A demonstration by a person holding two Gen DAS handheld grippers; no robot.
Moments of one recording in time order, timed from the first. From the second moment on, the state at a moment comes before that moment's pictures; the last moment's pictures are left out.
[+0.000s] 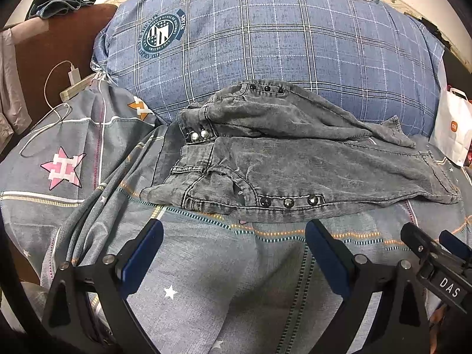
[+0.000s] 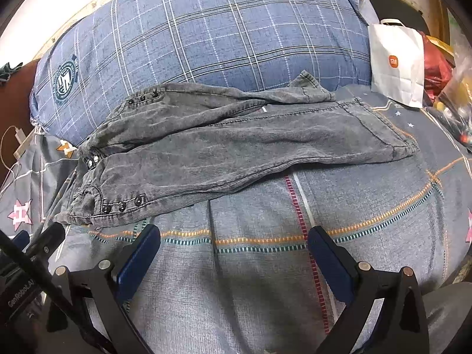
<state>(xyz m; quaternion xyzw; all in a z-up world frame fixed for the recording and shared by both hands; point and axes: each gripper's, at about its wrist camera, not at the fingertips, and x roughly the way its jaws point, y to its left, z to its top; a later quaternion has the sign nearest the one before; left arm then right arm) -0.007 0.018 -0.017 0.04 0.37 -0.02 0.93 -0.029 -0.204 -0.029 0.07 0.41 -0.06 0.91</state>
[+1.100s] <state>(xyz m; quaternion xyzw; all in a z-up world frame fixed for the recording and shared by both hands) 0.043 0.022 -0.051 0.03 0.49 -0.02 0.87 0.006 -0.223 -0.041 0.16 0.48 -0.04 0.86</state>
